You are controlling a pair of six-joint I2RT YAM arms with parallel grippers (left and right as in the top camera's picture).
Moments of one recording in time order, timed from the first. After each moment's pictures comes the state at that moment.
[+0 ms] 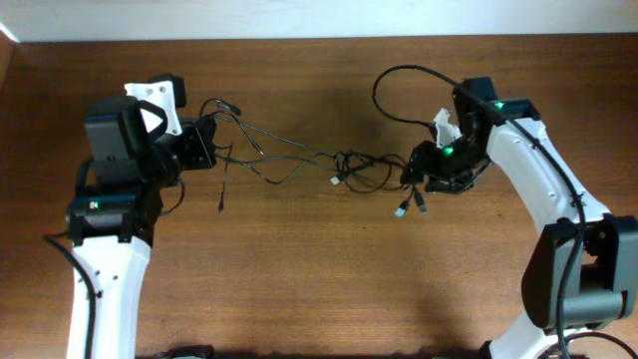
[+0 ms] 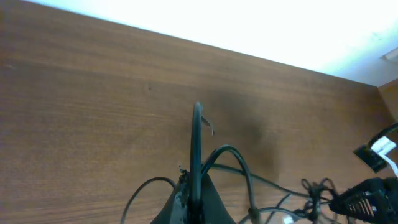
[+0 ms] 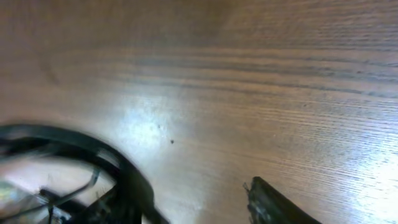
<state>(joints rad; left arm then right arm) 0.08 1.23 1.21 -0.61 0.38 -0.20 0.10 1.85 1.44 -1.11 -0.46 0.22</state>
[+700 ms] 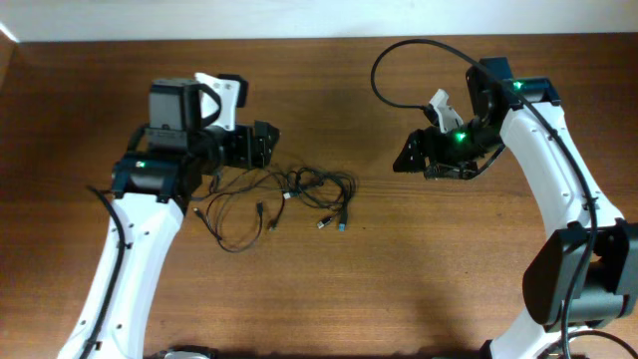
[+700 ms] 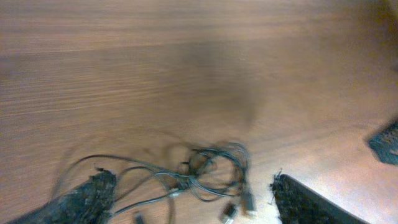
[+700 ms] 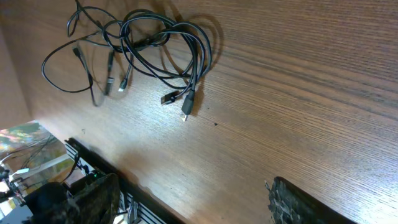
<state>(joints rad) -0.11 1.39 1.29 -0.69 0.36 -0.05 0.08 1.86 1.61 -1.28 -0.62 -0.01</state>
